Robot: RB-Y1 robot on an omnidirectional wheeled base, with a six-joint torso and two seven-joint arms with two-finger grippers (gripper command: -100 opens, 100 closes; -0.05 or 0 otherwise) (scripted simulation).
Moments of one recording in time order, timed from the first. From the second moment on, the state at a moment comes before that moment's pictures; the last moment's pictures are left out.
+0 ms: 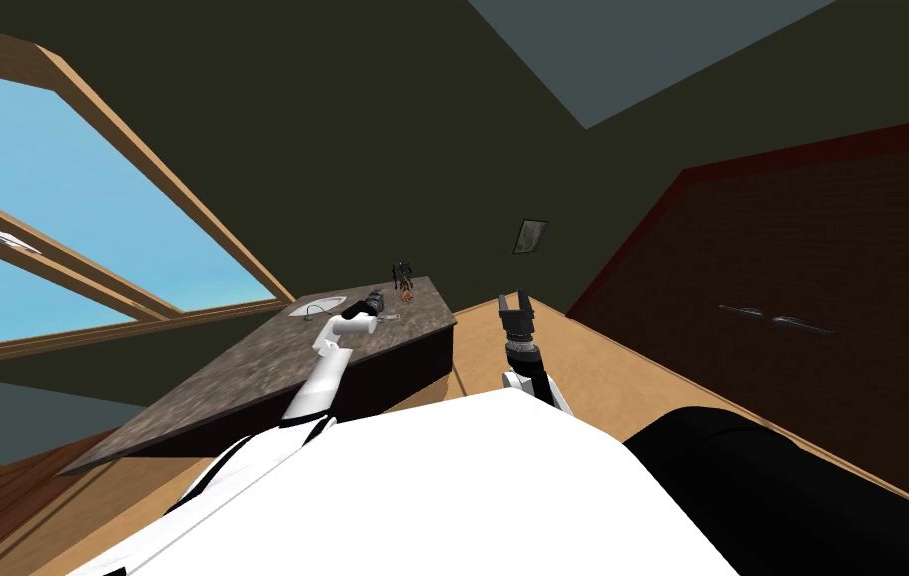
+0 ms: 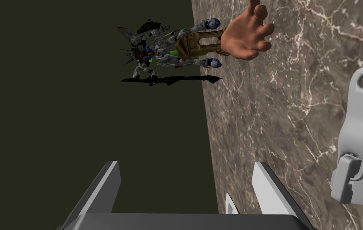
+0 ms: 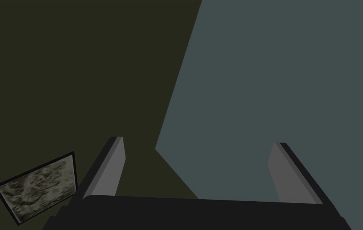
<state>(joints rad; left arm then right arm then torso) -0.36 0.34 0.10 -1.57 0.07 0.62 0.13 0.52 -0.04 0.06 -2.25 0.05 -0.63 -0.12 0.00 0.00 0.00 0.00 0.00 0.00</state>
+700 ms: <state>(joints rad) -0.50 0.35 0.12 -1.37 0.08 0.79 0.14 0.52 -0.04 0.06 -2.25 0.05 -0.63 -0.12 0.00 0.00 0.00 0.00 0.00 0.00</state>
